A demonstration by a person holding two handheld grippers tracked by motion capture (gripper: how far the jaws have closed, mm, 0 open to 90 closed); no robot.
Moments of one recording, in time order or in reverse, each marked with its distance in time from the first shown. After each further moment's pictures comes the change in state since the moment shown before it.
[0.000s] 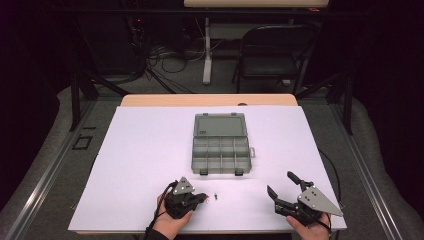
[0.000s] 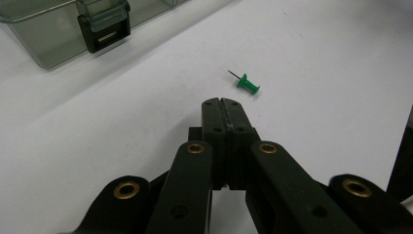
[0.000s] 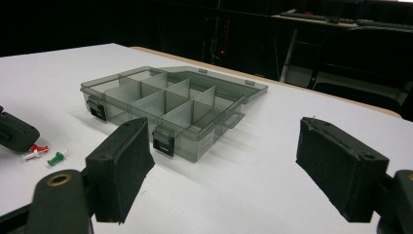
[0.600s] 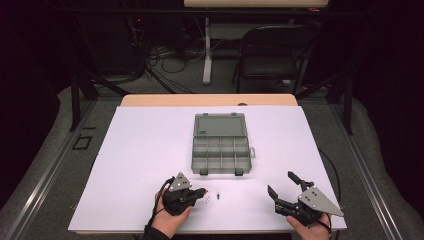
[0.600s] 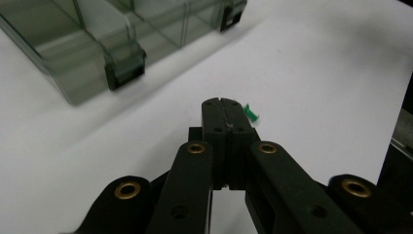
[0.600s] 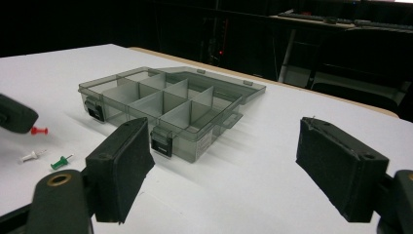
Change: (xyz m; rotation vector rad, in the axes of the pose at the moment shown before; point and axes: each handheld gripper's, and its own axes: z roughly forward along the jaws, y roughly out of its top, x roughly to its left) left arm 0.002 0.013 -0.013 -0.065 0.001 -0.004; right arm 0.000 0.000 -0.001 -0.001 -0.008 0.003
